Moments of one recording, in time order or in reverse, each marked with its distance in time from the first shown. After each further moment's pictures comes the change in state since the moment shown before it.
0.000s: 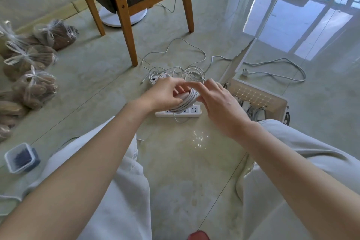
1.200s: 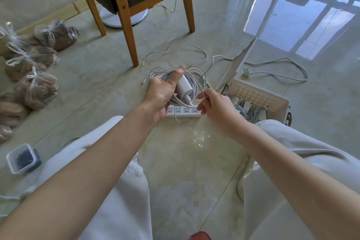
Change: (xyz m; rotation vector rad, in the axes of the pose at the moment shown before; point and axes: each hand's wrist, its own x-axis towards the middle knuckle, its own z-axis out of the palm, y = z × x) left_hand -0.003 0.023 0.008 -1.109 0.400 -0.475; right_hand 0.006 -0.008 0.005 0.408 -0.162 0.493
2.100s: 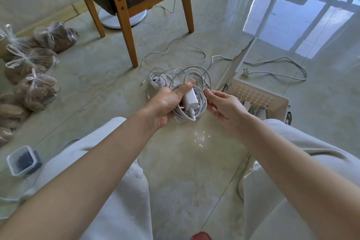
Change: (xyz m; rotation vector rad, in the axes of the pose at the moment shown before) left_hand -0.011 -0.008 0.003 0.110 -0.203 -0.161; right_hand 0.014 0.008 -0.005 1.233 0.046 0.541
